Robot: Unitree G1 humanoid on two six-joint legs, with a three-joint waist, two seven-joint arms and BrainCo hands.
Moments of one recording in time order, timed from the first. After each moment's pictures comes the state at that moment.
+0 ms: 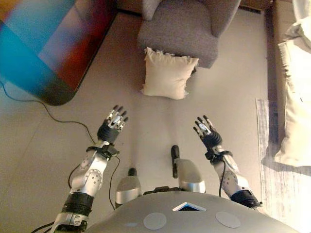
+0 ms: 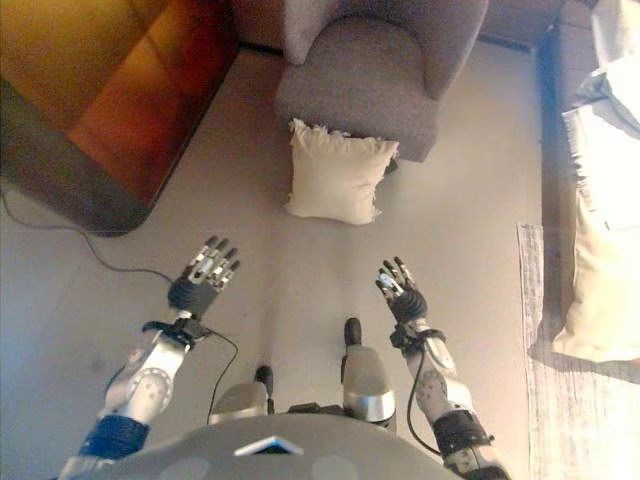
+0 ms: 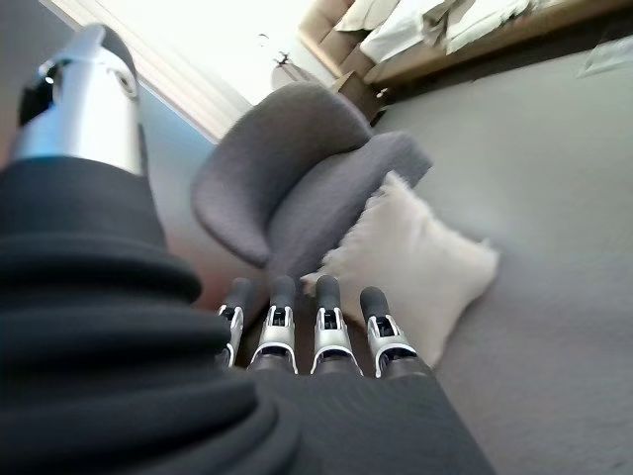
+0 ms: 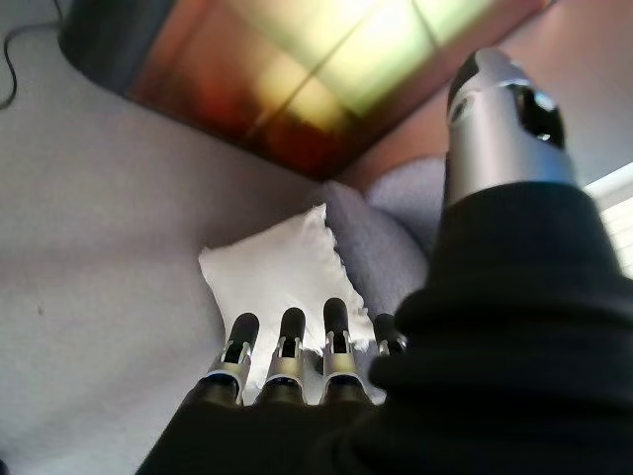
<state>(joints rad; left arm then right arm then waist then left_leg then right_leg) 0.26 0.32 -0.14 0.14 -0.88 -0.04 -0.22 0.19 -0.27 0.17 0.32 0.81 -0.10 0.13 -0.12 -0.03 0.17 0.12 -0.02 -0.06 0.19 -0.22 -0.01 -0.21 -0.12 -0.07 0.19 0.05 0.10</state>
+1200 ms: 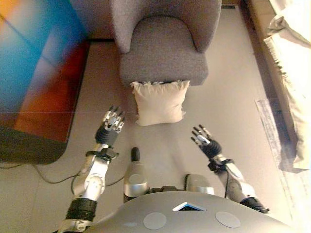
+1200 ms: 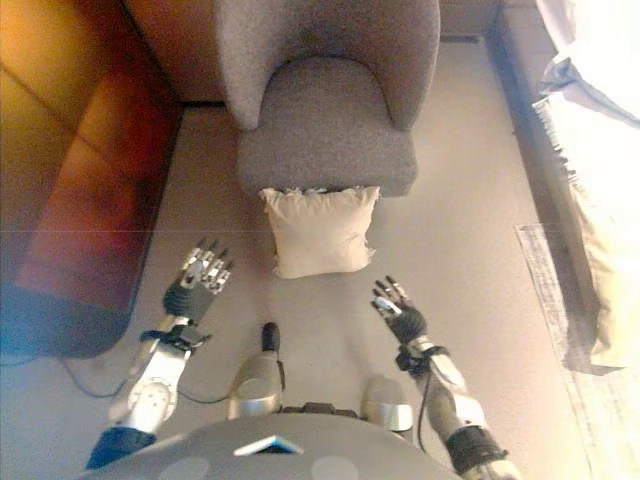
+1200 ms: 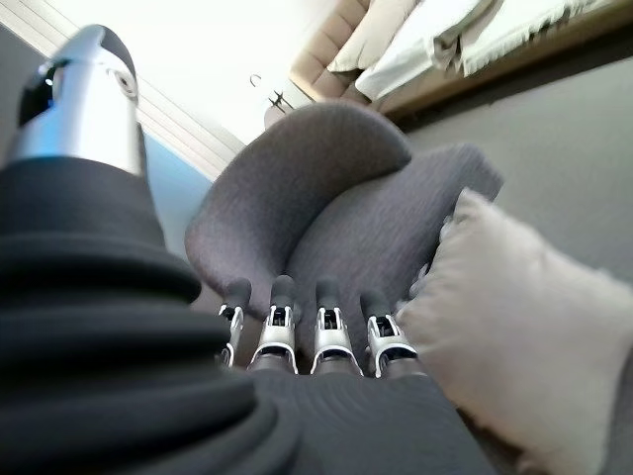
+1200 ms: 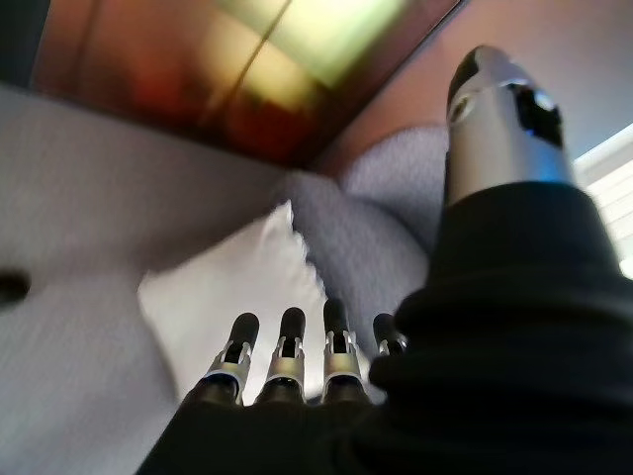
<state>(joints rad) 0.27 0.33 -0.06 0.10 -0.88 -0.07 -0.23 0.23 -0.26 0.29 0.33 0.80 -0.08 0.24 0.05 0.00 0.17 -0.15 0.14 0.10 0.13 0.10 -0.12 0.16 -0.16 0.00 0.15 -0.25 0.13</state>
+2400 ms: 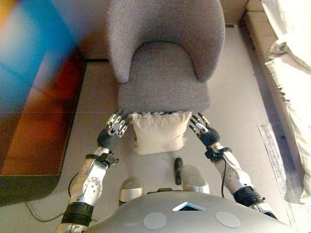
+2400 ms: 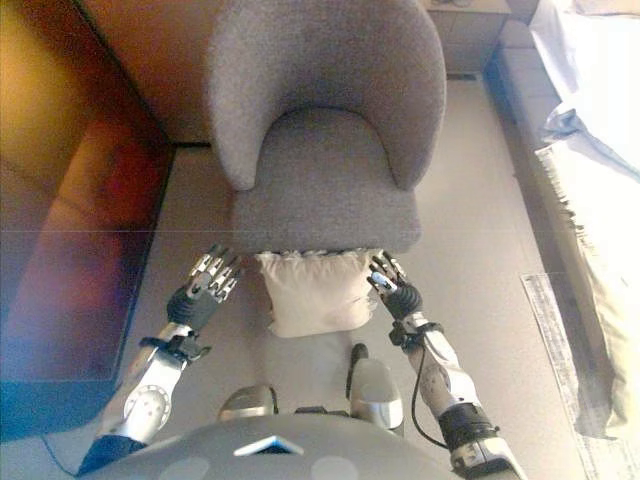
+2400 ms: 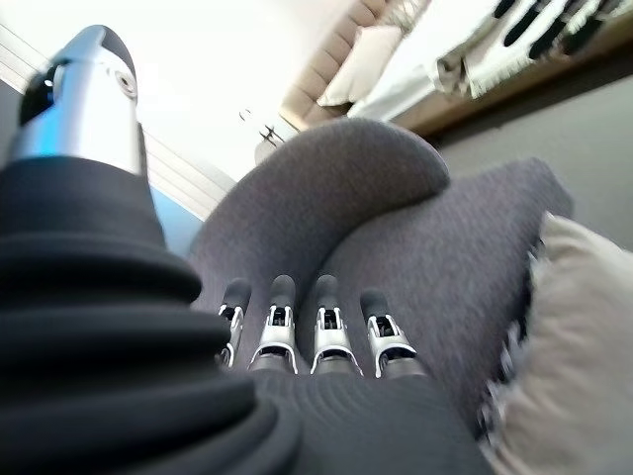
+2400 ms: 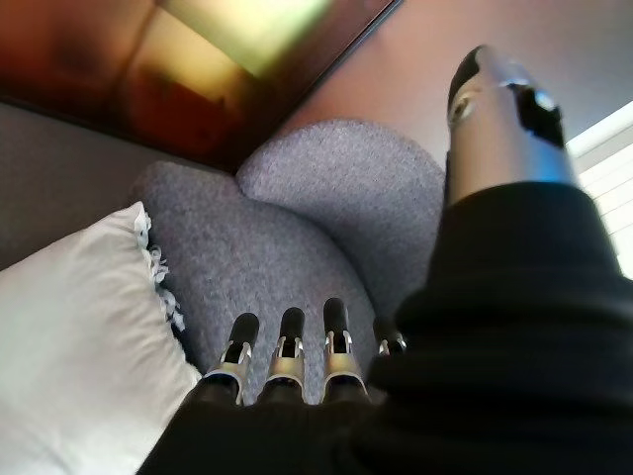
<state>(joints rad) 0.27 0.33 -0.11 0.10 -0.86 -0.06 -0.31 0.15 -0.28 0.25 0.33 0.81 -0.05 0.19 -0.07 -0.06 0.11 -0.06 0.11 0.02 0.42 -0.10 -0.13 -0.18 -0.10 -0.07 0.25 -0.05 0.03</state>
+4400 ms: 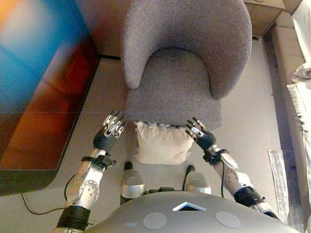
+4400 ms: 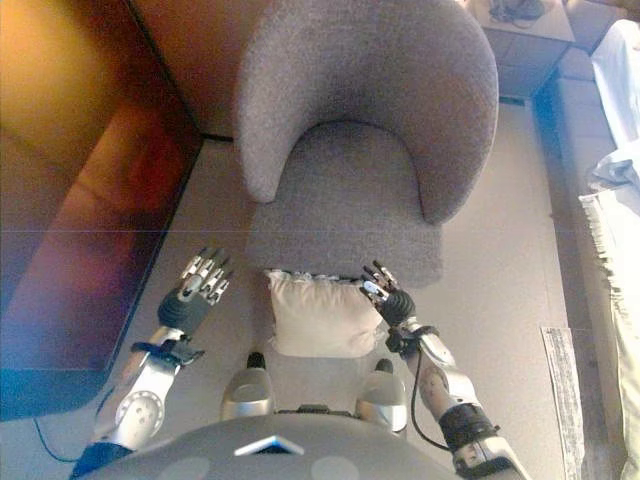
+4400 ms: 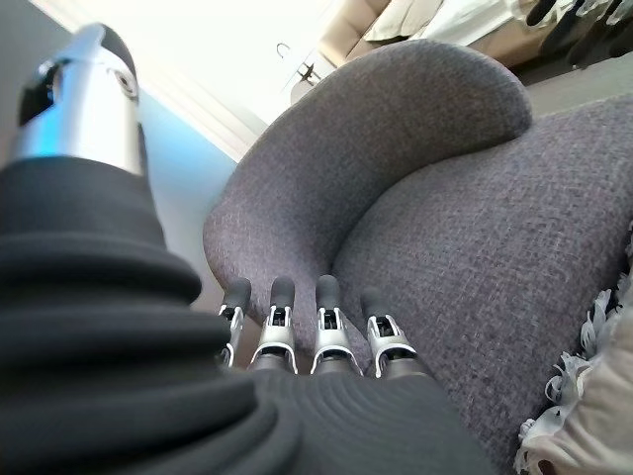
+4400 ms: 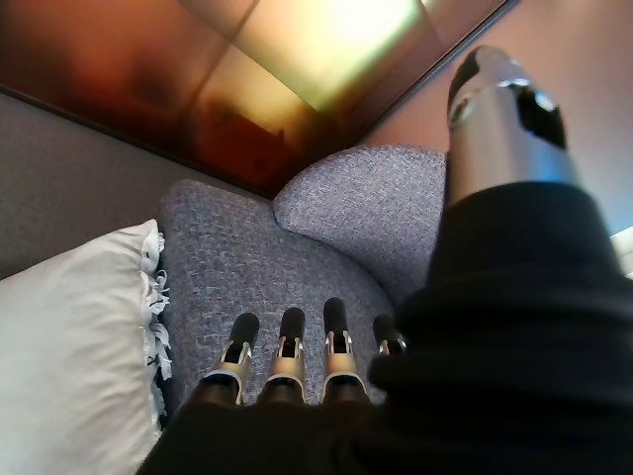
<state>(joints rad) 0.31 0.35 -0.11 0.09 -0.83 -0.08 -0.25 0.13 -0.31 0.30 0.35 0.77 -0.07 0.17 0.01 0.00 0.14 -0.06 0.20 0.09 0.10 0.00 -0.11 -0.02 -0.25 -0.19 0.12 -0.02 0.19</state>
